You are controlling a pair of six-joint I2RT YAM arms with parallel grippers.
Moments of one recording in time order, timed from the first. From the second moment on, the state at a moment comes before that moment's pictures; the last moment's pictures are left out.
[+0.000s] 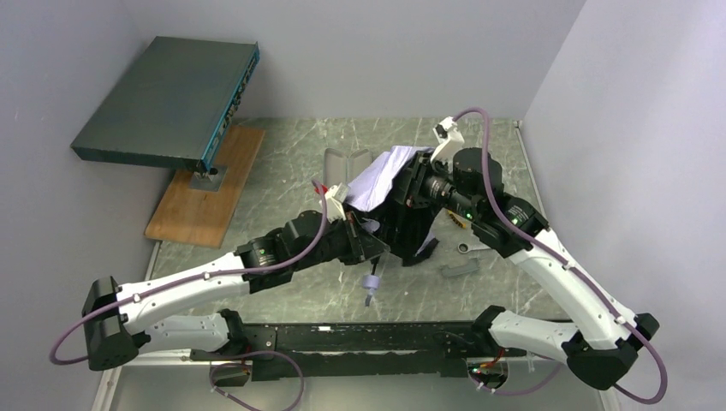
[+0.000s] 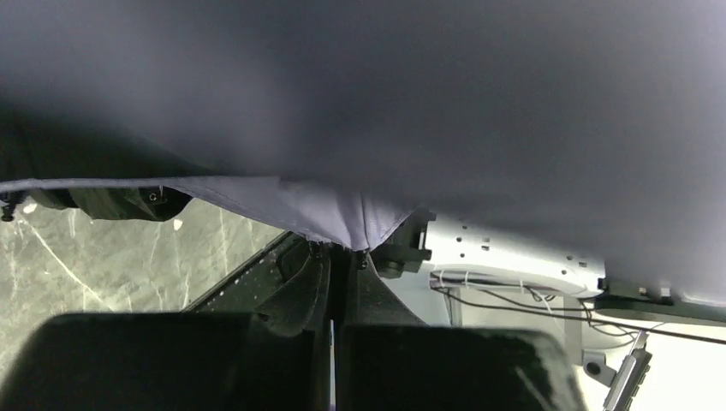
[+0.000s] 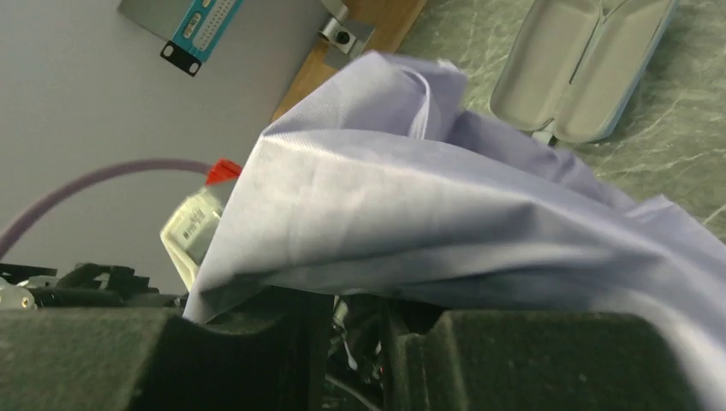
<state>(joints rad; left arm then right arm) -1.10 1.07 0.87 -0.06 -0.04 -1.08 0.71 1.04 1.25 -0.50 -0.08 0.67</state>
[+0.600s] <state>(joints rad) -1.13 0.97 0.54 0.32 -0.11 -1.35 0.56 1.41 1.52 -0.62 -0.19 0.55</state>
